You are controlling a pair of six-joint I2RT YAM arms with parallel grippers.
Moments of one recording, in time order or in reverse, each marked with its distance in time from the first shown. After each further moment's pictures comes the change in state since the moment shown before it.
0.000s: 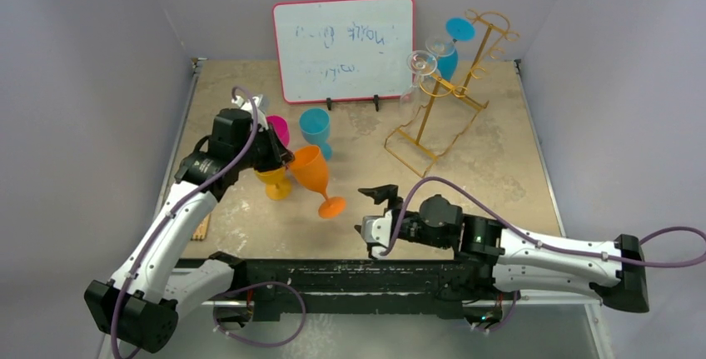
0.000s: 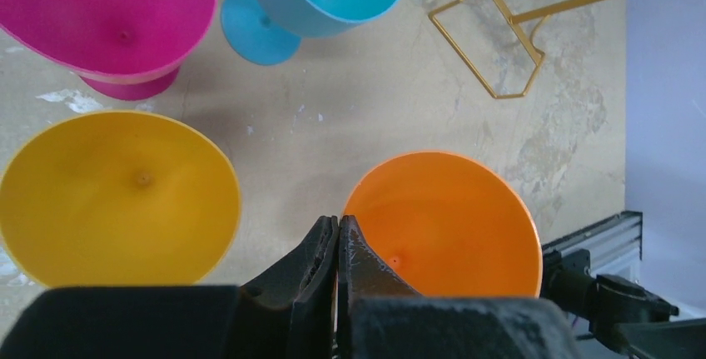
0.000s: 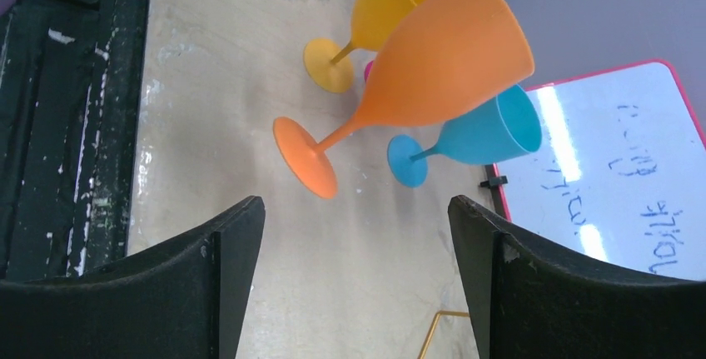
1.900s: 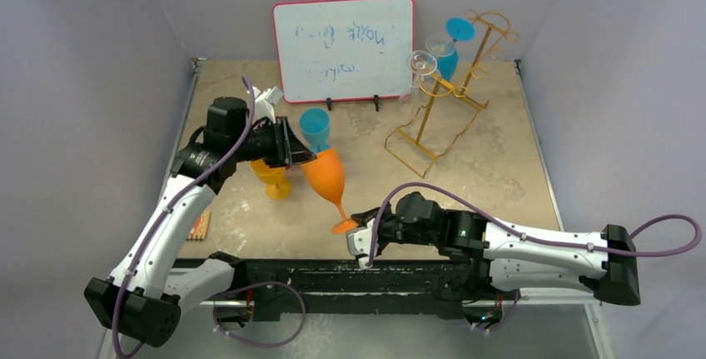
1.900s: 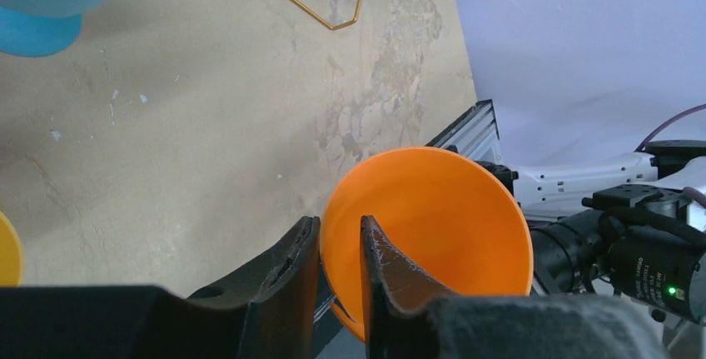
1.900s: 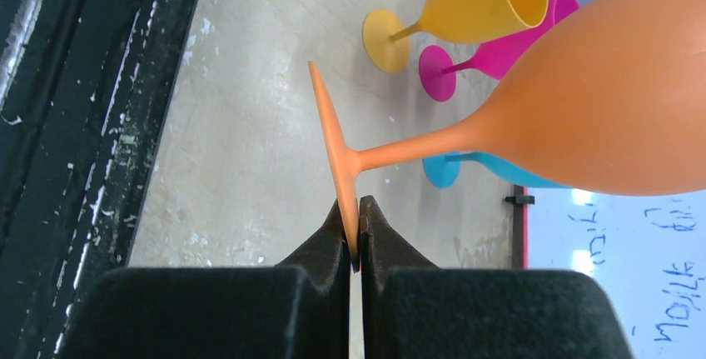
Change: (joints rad) left arm 0.003 0.034 0.090 0.043 0.391 -0.045; right arm -0.003 0.117 0.069 -0.117 -0.081 -0.104
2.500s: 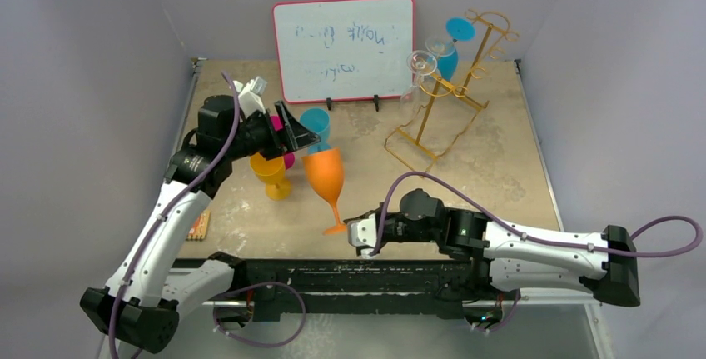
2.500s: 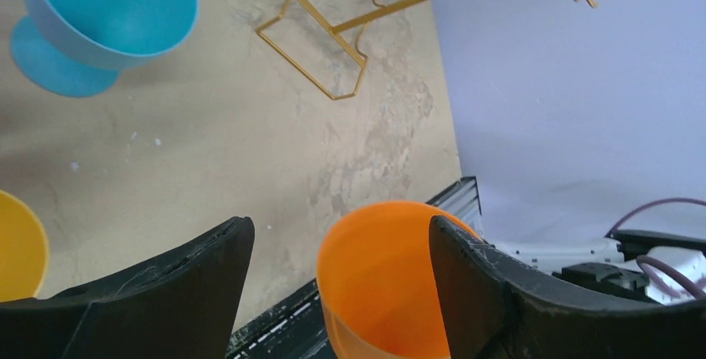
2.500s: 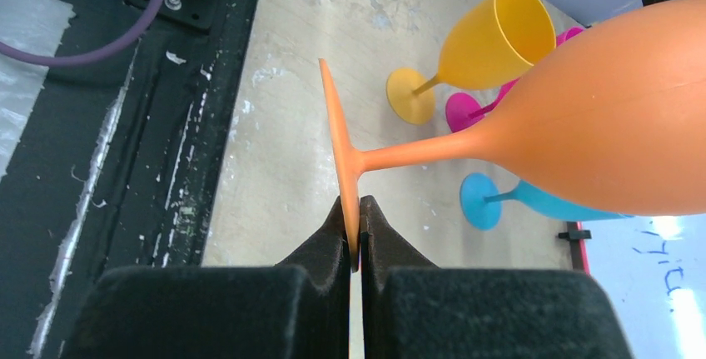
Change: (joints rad) left arm 0.000 -0.044 0.015 0.076 -0.178 -0.147; right arm -0.003 0.003 0.007 0.086 -0.119 0.188
